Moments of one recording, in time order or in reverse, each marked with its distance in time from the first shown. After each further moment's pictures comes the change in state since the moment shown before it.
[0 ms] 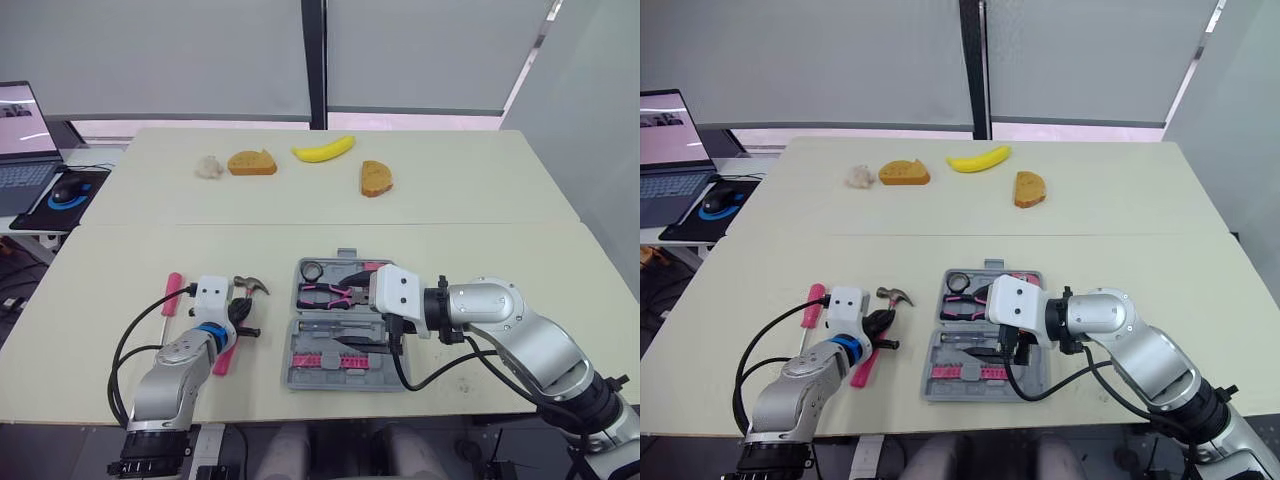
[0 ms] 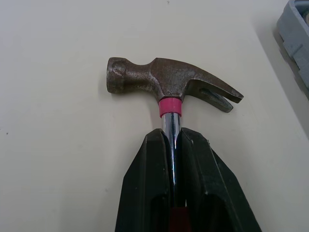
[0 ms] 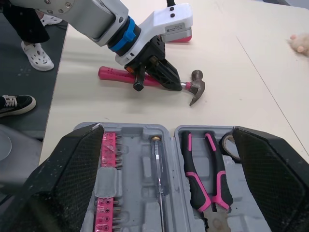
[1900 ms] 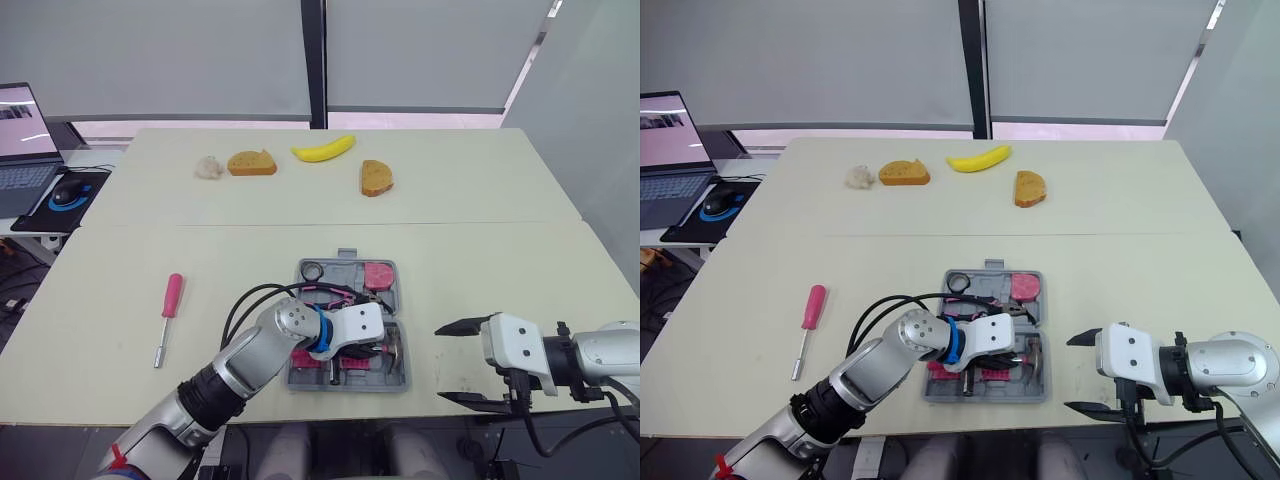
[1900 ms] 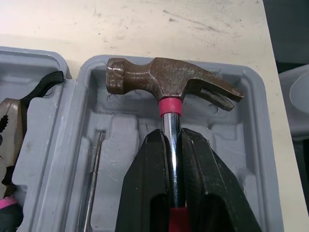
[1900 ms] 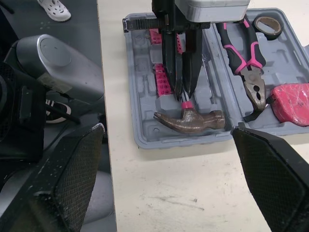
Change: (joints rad) left arm -0.413 0.098 -0.791 -0.120 0.299 0.068 -0.707; right arm 0.585 -0.418 -0.510 -0.144 0.167 -0.165 0.241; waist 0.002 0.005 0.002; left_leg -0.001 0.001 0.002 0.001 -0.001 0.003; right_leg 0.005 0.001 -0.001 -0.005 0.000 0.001
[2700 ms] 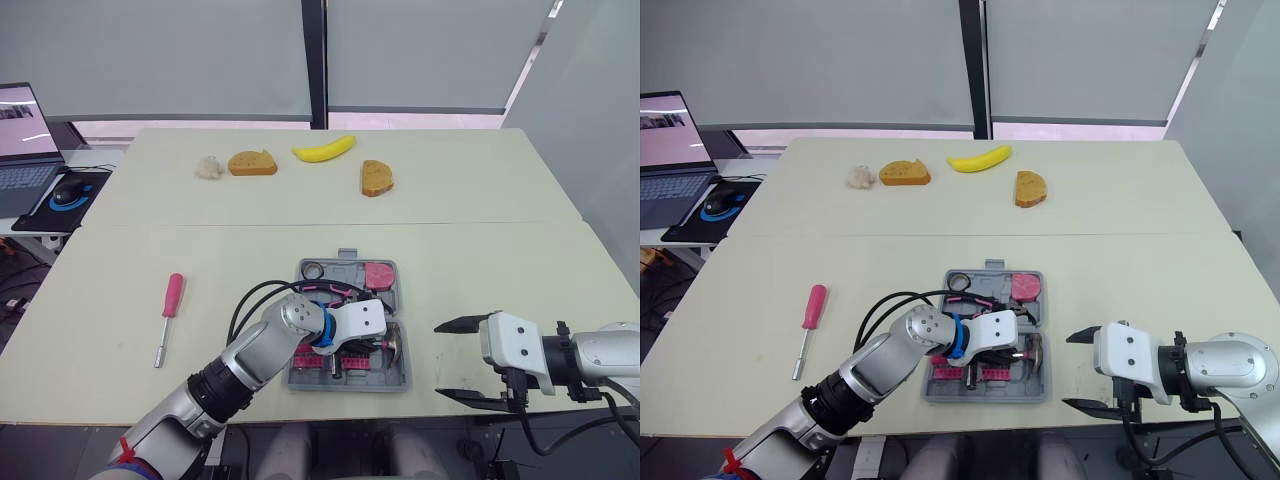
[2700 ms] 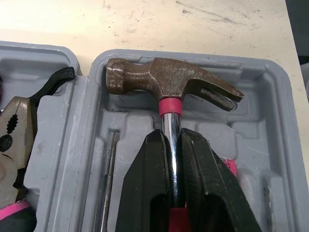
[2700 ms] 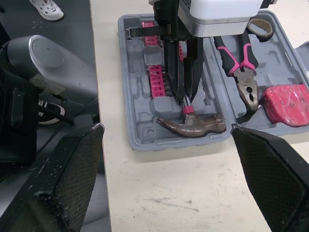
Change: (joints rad) left arm -0.028 -0.026 0.000 0.071 0.039 -0.033 0.003; right arm -0.002 0.000 0.003 -0.012 -0.002 0.011 -0.036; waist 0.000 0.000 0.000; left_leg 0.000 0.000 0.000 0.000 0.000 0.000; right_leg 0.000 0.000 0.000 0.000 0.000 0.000
